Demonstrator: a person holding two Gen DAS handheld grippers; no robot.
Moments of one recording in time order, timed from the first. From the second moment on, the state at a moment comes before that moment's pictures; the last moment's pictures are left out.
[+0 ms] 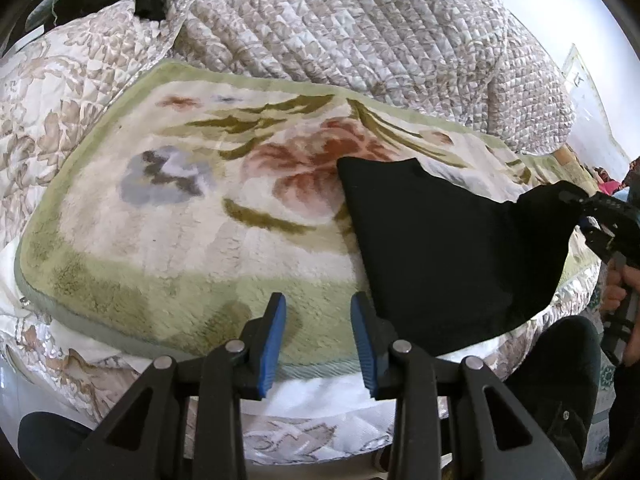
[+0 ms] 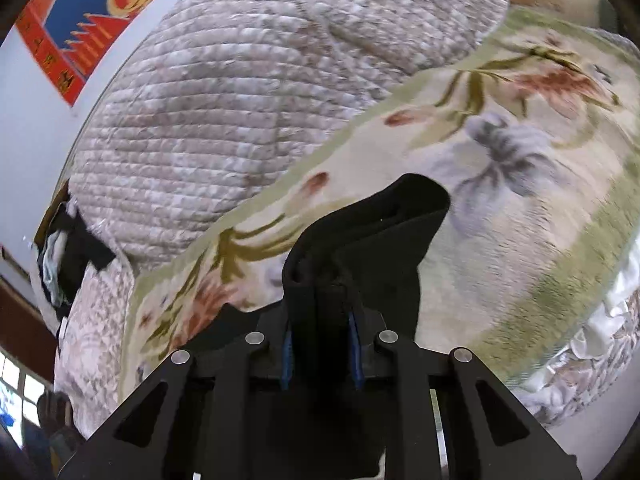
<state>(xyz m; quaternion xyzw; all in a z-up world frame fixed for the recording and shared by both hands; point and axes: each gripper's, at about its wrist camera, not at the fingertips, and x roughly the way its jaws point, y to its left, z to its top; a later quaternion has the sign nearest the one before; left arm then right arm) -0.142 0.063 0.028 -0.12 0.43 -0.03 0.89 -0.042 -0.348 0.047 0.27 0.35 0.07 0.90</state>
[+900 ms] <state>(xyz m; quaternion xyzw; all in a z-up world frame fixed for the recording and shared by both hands) -0.158 0.102 0.002 -0.17 0.43 0.01 0.89 -0.079 -0.131 -0.013 0.03 0.39 0.32 0.86</state>
